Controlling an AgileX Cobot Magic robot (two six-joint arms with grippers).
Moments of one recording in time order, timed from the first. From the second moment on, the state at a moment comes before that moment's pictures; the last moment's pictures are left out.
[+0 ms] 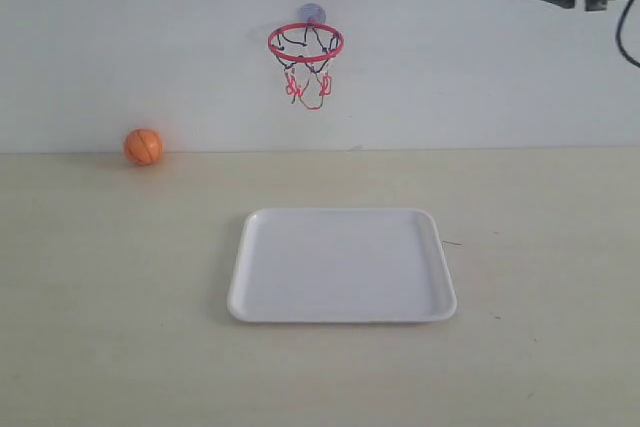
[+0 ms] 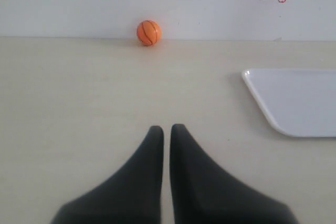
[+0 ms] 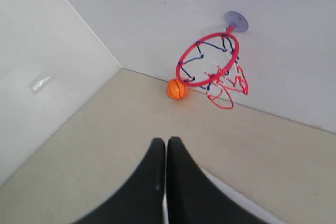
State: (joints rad) left arm -0.06 0.00 0.00 -0.08 0.31 0.01; right arm -0.17 1.95 -1.75 -1.75 -1.22 2.08
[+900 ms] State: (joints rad) left arm -0.06 0.00 0.00 -0.08 0.31 0.01; right arm -0.43 1.46 -1.31 -1.75 -1.22 2.10
